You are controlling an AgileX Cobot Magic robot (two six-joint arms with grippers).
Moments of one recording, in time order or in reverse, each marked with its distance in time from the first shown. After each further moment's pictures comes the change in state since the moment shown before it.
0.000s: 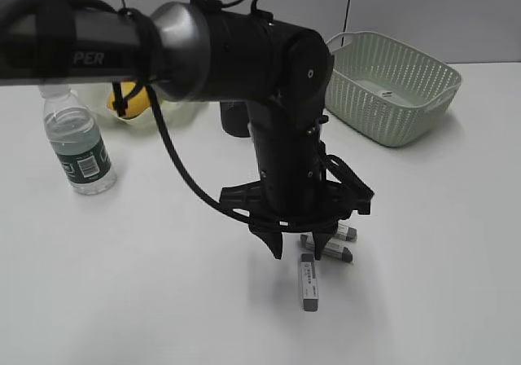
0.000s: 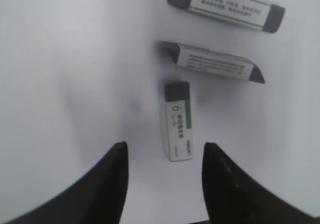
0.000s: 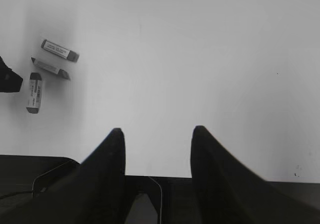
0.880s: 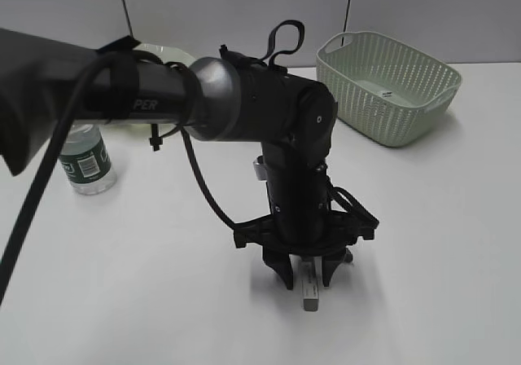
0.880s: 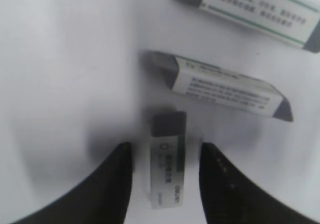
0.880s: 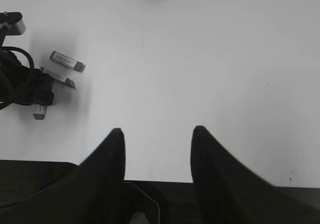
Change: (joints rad) left arm 0.000 0.117 -0.010 -0.072 -0.071 -0.040; right arm 0.000 -0.120 0.007 0.002 0.011 0.000
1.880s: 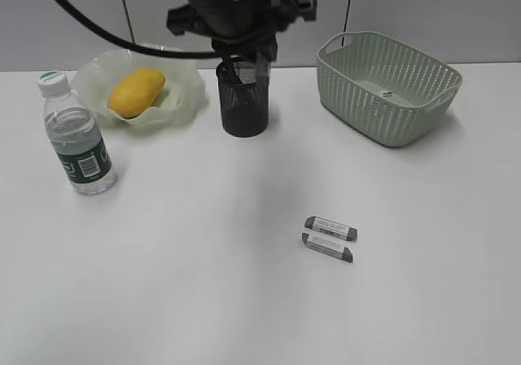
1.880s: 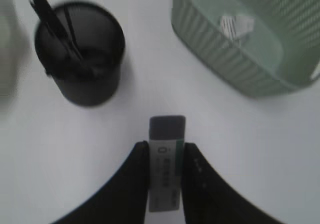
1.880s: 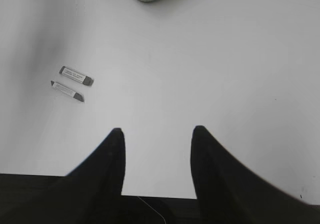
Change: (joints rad) left arm 0.197 -0.348 -0.059 0.342 -0.256 0.180; right arm 0.000 0.010 0.000 0.029 -0.051 0.000
